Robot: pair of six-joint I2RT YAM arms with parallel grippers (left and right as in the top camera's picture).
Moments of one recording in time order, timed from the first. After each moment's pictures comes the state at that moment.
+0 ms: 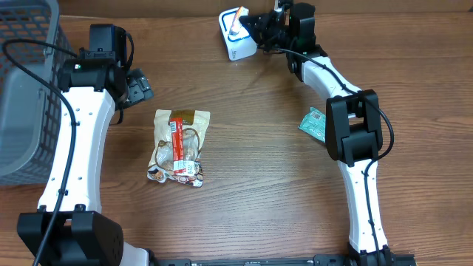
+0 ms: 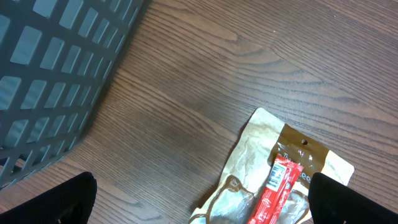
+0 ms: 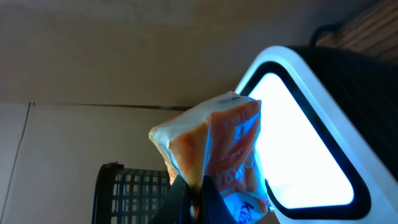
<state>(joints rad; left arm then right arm) 0.00 1.67 1.61 -1.16 -0.27 -0.47 0.22 2.61 2.07 0.32 -0.71 1.27</state>
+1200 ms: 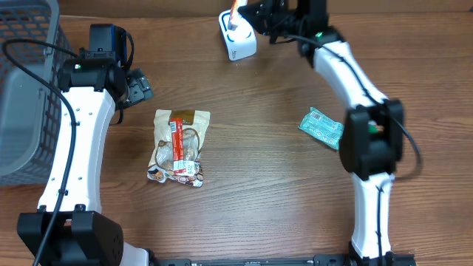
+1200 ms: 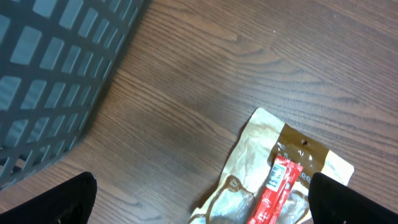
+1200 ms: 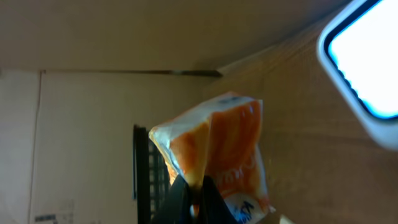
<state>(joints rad) 0.00 1.67 1.61 -1.16 -0.27 -0.47 0.22 2.32 2.07 -0.13 -0.83 1.16</state>
